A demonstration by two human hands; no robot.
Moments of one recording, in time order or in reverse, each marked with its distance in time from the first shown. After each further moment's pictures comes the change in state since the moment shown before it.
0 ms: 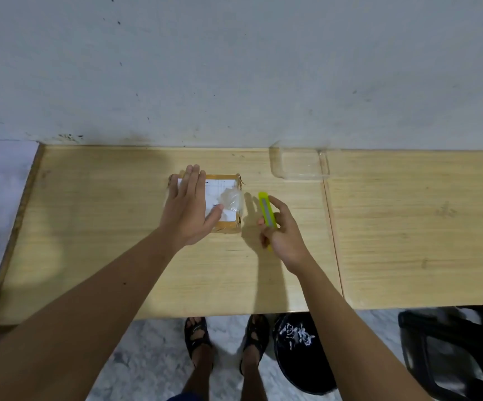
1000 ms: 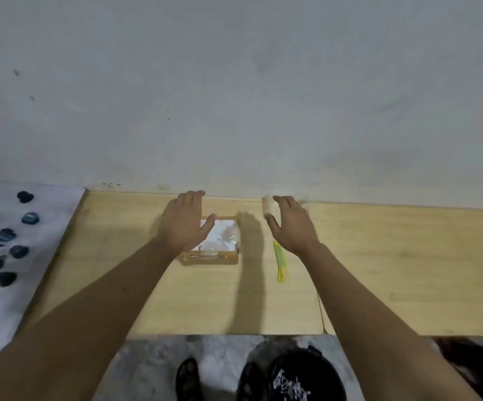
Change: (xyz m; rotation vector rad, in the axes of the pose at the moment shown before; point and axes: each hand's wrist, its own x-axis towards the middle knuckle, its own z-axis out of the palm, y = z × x) left_hand -0.030 0.018 -0.140 -0.016 0.159 -0.079; right_hand -0.023 -0.127 -0.049 -1.047 0.178 -0.563
